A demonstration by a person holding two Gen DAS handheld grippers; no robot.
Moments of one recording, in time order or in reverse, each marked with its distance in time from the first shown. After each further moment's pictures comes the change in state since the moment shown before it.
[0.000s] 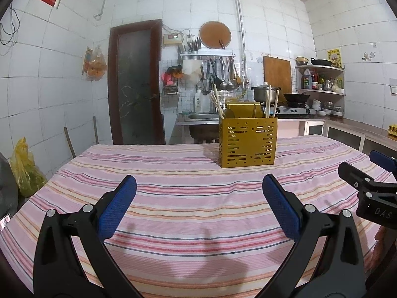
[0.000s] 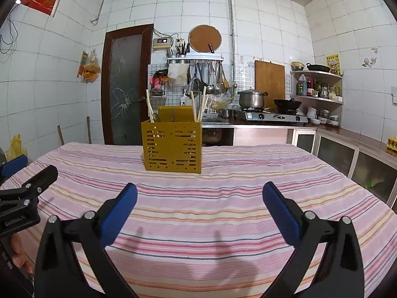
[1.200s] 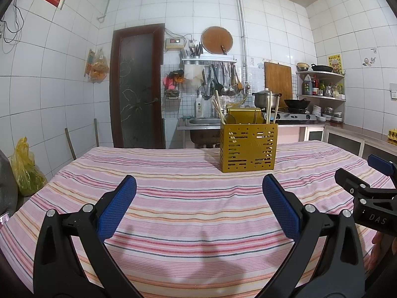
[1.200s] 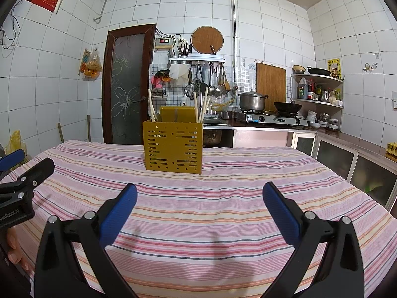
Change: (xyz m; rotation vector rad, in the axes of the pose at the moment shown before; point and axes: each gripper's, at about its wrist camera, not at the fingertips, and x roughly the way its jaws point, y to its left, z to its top) left arm -0.005 0.001 0.000 -0.020 -0.023 0.004; right arm -0.003 0.004 -0.002 -0.023 -0.005 -0.004
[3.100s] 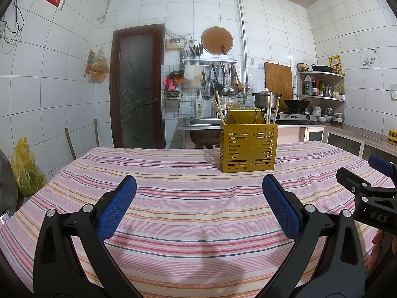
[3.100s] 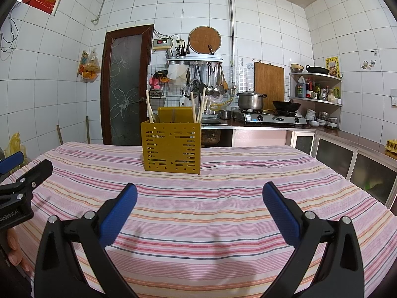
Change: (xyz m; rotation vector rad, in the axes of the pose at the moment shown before) left arm 0.000 0.000 -0.001 0.000 -0.001 0.000; right arm 0.000 -0.003 0.000 0.004 0.000 0.000
